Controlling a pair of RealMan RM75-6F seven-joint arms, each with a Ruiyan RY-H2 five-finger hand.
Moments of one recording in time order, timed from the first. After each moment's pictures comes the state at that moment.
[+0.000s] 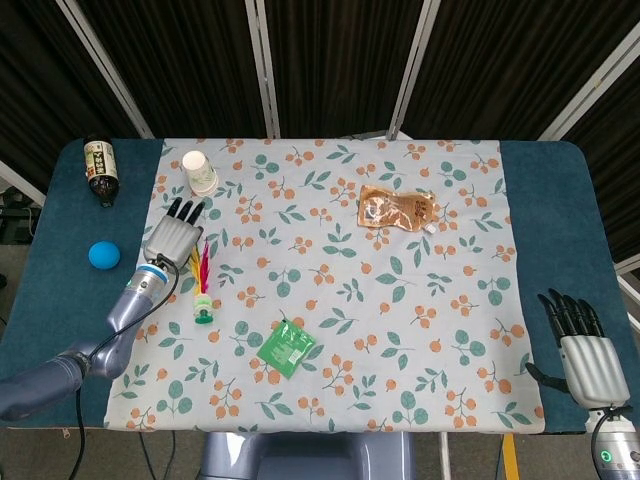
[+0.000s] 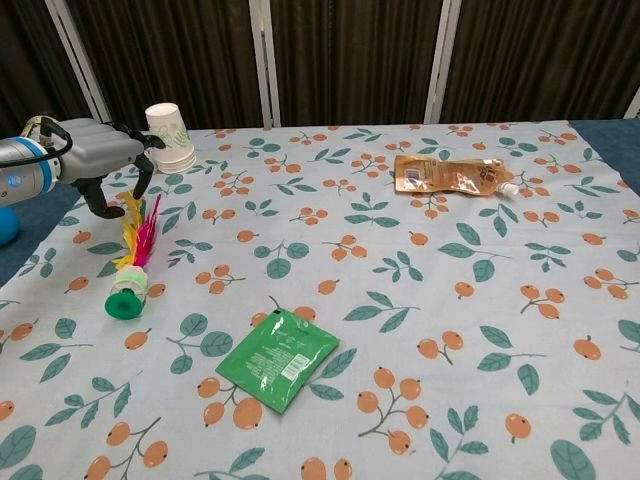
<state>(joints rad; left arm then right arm) -0.83 -1.57 -0.16 -1.06 1.04 0.76 0.60 0.08 -1.11 0.04 -1.64 -1.50 1.44 -0.07</state>
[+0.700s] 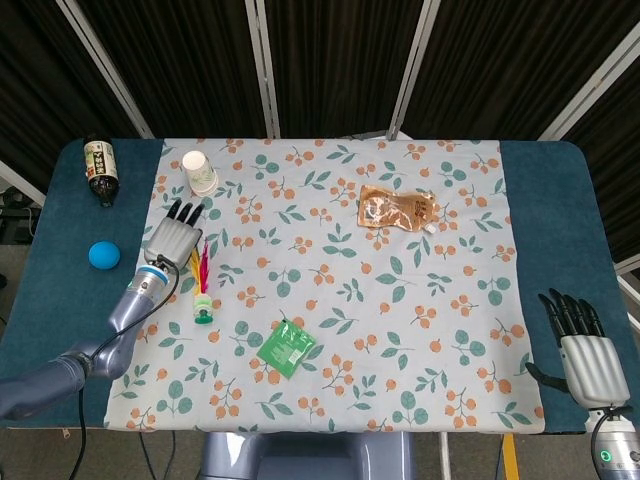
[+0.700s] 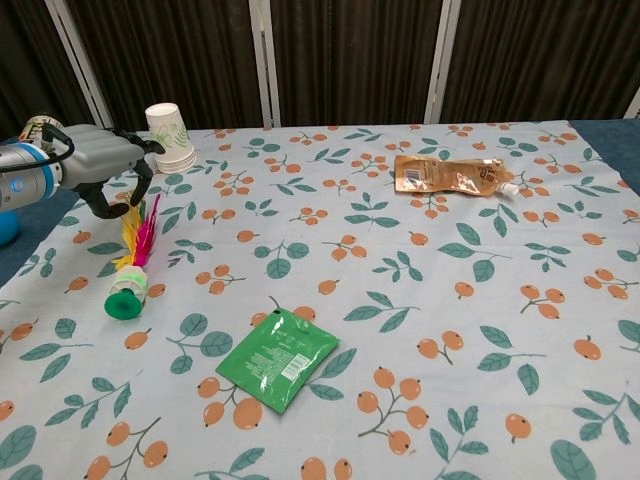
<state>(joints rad) -0.84 -1.58 -0.14 -1.04 1.02 0.76 0.58 0.08 -1.11 0.04 -1.65 -1.50 1.44 -0.08</state>
